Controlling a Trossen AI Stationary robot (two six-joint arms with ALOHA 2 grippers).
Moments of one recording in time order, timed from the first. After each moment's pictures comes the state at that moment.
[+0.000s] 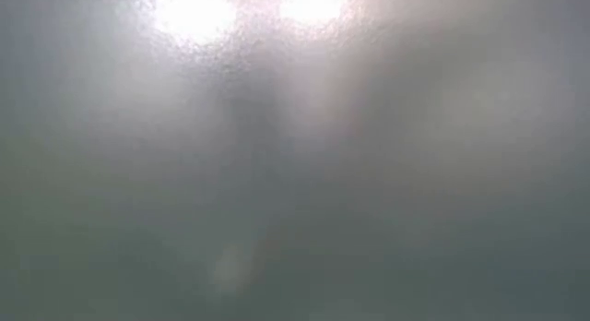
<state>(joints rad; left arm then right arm) 0.38 1.74 0.98 0.18 -0.07 -0.19 -0.57 1.55 0.88 0.07 -0.26 0.60</state>
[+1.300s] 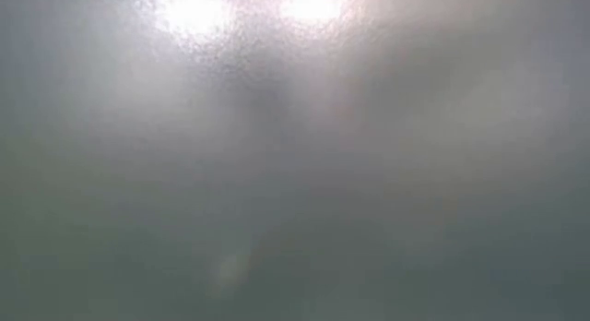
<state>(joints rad) 0.32 1.75 0.98 0.36 -0.10 -0.27 -0.53 1.55 0.71 0.69 -0.06 0.81</state>
